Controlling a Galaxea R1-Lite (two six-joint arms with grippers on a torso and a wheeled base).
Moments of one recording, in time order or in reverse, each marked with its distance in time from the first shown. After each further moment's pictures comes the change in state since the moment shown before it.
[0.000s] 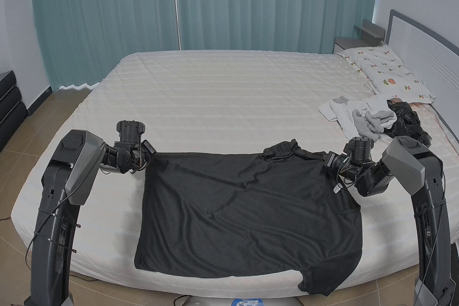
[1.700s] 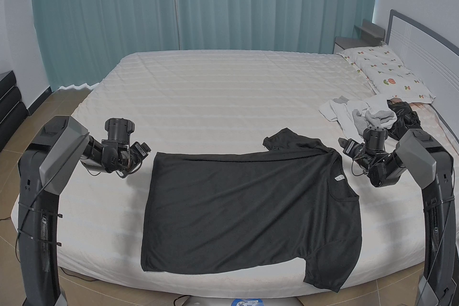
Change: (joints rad) left arm 0.016 -0.202 0.310 -0.035 -0.044 -0.008; right arm -0.072 -0.060 -0.004 0.008 -0.253 0.004
